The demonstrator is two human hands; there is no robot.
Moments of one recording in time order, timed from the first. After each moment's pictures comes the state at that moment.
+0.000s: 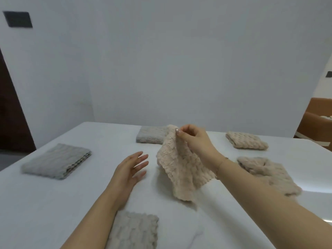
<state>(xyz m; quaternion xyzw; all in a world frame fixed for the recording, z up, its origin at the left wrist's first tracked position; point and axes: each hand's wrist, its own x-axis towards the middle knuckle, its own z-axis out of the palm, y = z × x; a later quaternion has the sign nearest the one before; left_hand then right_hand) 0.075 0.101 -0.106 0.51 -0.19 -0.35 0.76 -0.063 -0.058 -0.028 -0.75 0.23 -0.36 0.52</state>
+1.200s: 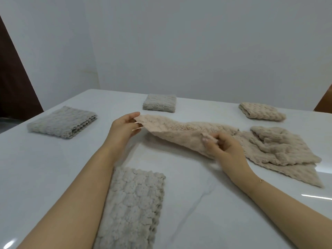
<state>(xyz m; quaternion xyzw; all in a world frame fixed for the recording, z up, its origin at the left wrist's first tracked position) 0.092 0.107 -0.108 0.60 -0.25 -0.21 0.73 -0.145 -0.034 -0.124 -0.78 0.20 -0.39 0.45</state>
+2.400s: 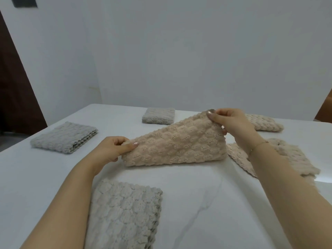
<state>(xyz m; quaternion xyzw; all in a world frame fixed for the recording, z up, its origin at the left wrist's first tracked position) 0.105 0.143 -0.092 0.76 -0.34 -0.23 0.50 -0.120 -0.093 -0.034 -0.75 0.28 -0.35 0.49</state>
